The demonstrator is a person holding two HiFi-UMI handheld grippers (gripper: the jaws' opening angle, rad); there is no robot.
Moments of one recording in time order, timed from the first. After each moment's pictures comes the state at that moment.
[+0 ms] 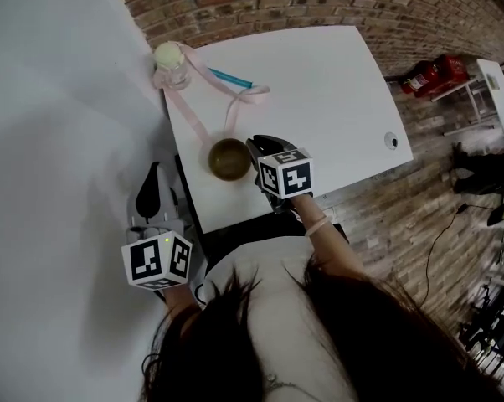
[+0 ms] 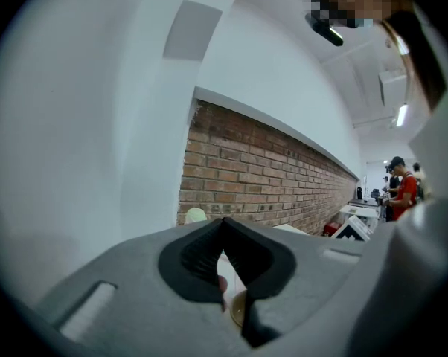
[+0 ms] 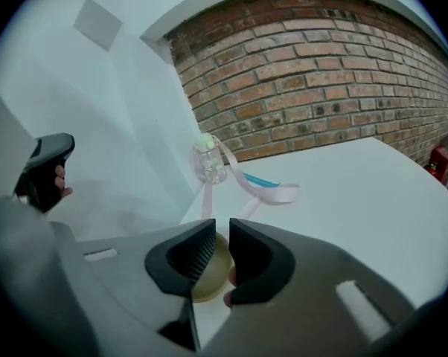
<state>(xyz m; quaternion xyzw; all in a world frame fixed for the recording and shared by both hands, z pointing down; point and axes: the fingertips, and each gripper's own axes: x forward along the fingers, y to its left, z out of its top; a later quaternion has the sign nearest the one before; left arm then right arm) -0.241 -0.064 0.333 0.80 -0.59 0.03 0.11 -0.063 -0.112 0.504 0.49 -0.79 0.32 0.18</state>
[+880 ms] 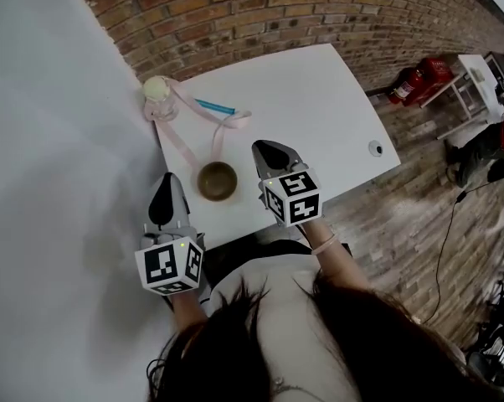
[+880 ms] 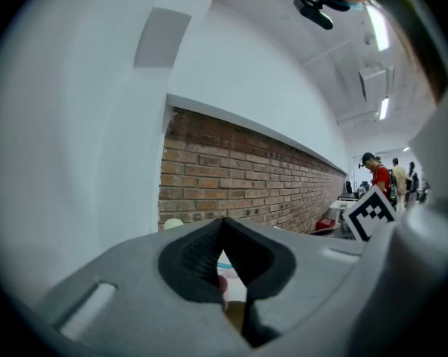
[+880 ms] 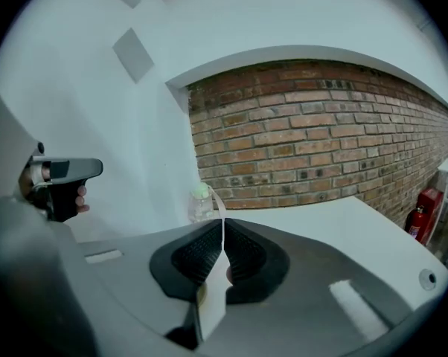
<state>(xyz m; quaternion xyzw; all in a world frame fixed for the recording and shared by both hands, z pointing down) -0.183 -0.057 0.313 0.83 -0.56 0.04 0.06 -0.012 -0.101 0.401 0.55 -0.81 0.17 0.10</state>
